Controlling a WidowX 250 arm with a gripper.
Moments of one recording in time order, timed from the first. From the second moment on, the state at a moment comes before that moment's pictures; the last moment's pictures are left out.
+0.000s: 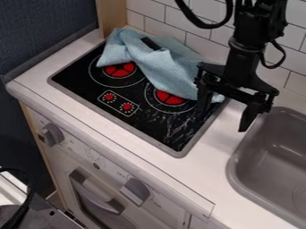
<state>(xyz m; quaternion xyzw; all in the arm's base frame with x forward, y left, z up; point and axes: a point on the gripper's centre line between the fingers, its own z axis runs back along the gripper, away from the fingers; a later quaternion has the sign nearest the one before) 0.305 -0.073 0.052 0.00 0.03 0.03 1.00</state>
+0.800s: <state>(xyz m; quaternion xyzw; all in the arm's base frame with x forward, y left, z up) 0.361 -0.012 0.105 0.03 -0.01 0.24 0.97</state>
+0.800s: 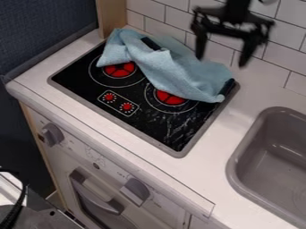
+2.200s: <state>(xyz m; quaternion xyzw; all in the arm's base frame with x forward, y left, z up) 0.368 0.107 0.024 0.01 0.06 0.42 0.91</state>
